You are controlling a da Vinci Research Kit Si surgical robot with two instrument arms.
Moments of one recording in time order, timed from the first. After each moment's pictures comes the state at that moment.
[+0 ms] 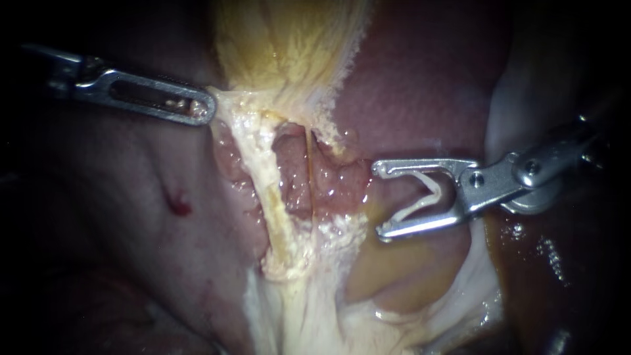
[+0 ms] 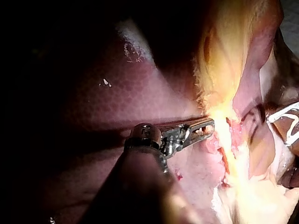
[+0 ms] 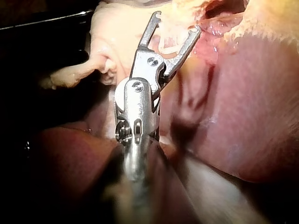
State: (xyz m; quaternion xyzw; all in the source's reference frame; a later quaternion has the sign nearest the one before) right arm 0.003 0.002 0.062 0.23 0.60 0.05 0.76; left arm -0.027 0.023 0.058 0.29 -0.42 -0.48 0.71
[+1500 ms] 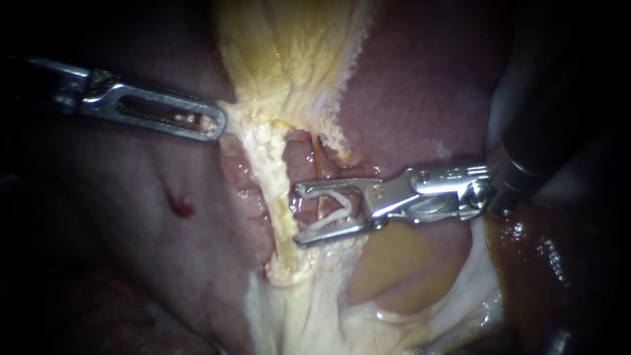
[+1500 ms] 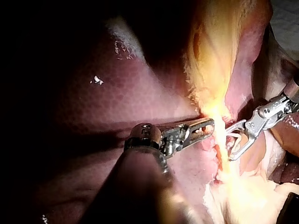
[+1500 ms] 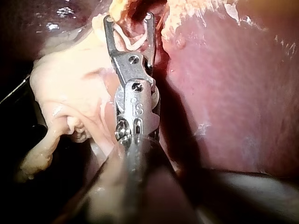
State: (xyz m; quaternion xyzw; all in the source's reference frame) right arm 0.014 0.000 0.074 0.31 0.56 0.13 0.76; left arm -0.029 0.022 0.057 0.29 -0.42 -0.48 0.71
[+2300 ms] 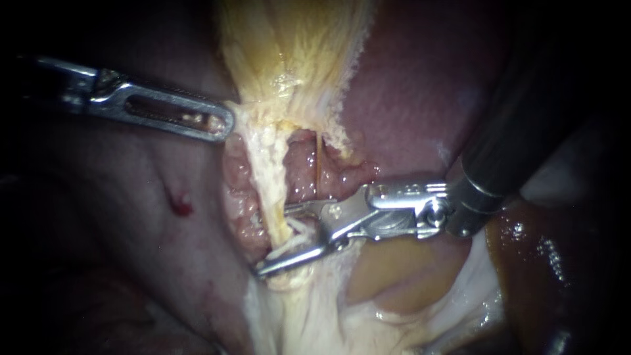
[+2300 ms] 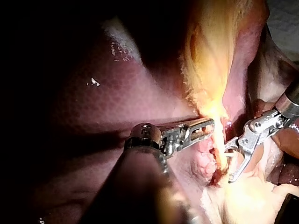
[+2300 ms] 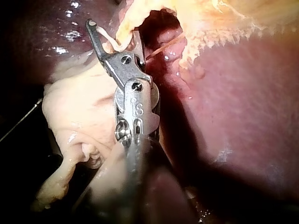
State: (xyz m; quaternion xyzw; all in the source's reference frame) right arm 0.020 -0.002 0.072 0.37 0.61 0.10 0.69; left arm -0.030 0.022 0.057 0.29 -0.43 -0.48 0.71
